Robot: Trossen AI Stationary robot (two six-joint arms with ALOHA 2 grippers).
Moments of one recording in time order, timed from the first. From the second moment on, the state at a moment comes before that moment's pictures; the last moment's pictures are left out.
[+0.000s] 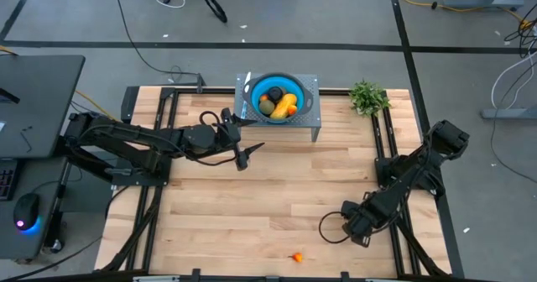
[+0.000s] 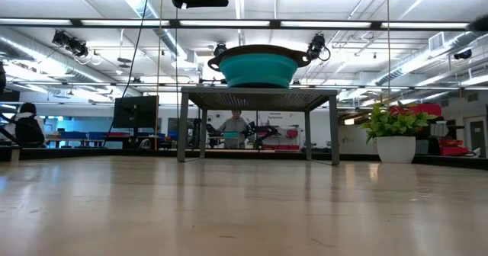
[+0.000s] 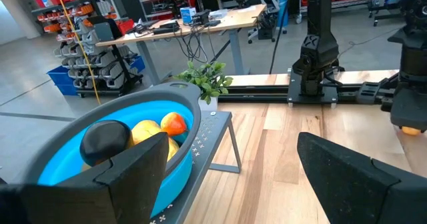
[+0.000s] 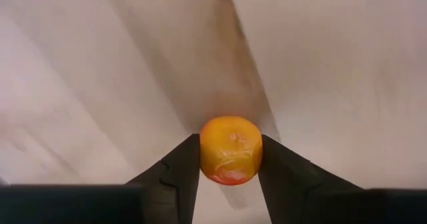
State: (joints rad) left arm -0.10 1.23 0.90 0.16 -0.51 0.10; right arm 0.80 1.53 0.75 -0.75 -0.21 1.20
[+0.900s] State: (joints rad) left arm -0.12 1.14 0.89 0.06 -0.56 0.08; right arm 0.33 1.53 1.09 -0.20 0.76 0.08
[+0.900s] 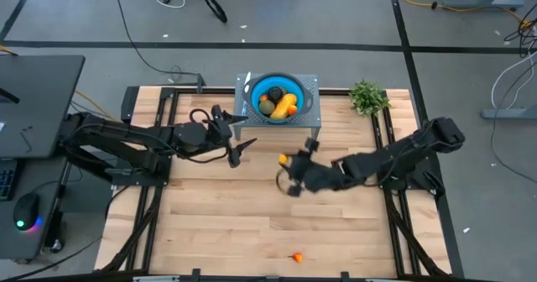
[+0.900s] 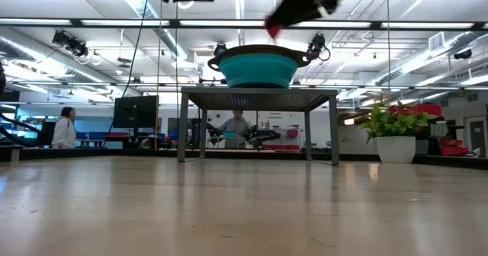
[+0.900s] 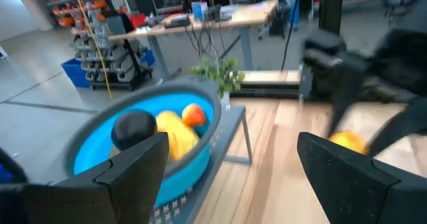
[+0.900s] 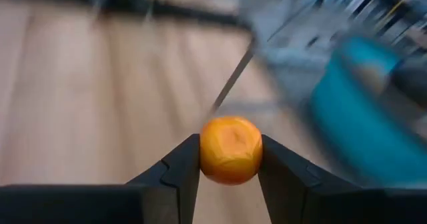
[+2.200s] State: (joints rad) left arm -0.16 1.09 0.90 -0.01 -0.61 0.09; right arm -0.11 1.53 1.09 0.19 0.83 -0.22
